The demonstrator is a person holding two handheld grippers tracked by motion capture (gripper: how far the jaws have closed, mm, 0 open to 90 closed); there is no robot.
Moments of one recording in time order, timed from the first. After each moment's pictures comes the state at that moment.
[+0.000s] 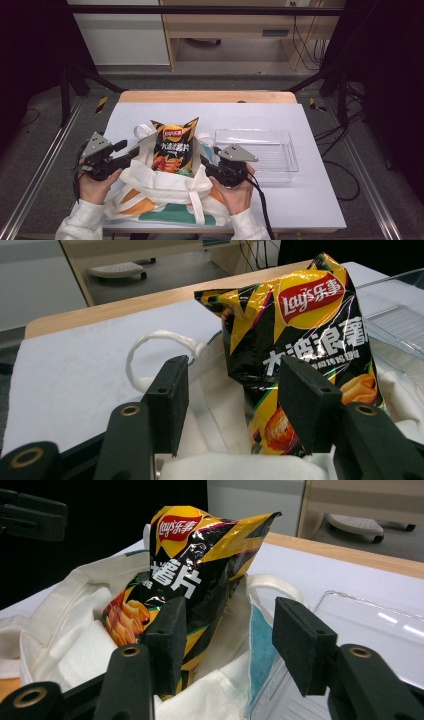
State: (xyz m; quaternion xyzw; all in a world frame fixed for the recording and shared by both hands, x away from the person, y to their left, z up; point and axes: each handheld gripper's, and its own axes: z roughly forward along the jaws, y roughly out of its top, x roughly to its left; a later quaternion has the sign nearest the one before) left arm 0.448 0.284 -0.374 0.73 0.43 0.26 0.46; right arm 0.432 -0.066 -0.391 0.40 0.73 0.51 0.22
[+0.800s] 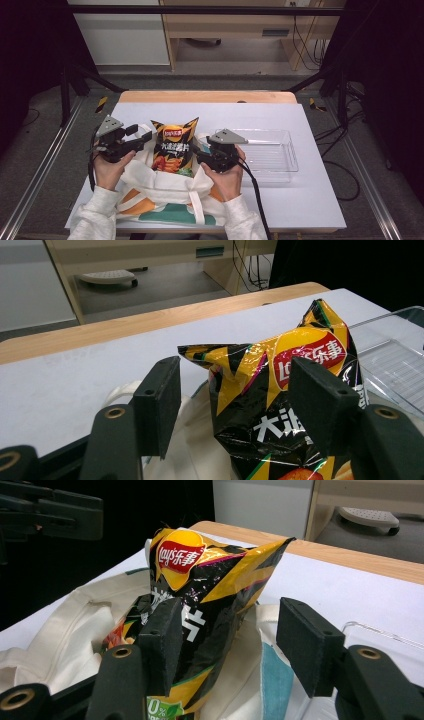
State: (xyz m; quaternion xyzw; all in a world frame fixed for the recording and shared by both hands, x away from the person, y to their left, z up) left arm 0.489 0.257 -0.361 0.72 0.43 0.24 0.48; right arm 0.465 -0.045 -0.377 0.40 0.73 0.51 0.20
